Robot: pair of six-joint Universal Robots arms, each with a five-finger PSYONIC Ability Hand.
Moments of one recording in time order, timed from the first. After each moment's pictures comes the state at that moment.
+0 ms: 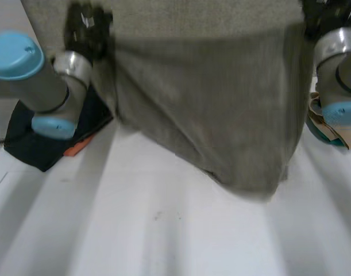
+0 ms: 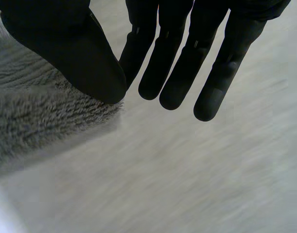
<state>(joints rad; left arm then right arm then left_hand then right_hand) 4.35 -2.25 -0.88 3.57 -1.49 3.62 1.83 -0.97 0.88 -0.39 1.57 2.42 1.17 1.20 1.19 1.20 0.97 1.12 1.18 1.19 1.20 1.00</state>
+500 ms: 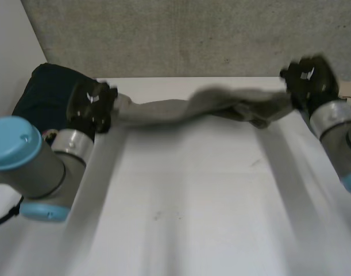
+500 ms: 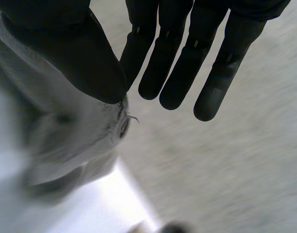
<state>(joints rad) 4.33 -1.95 -1.71 3.77 -1.53 3.60 1.76 -1.19 1.53 -0.40 1.36 2.55 1.17 1.20 1.20 1.20 0.97 1.12 1.18 1.19 1.20 1.00</state>
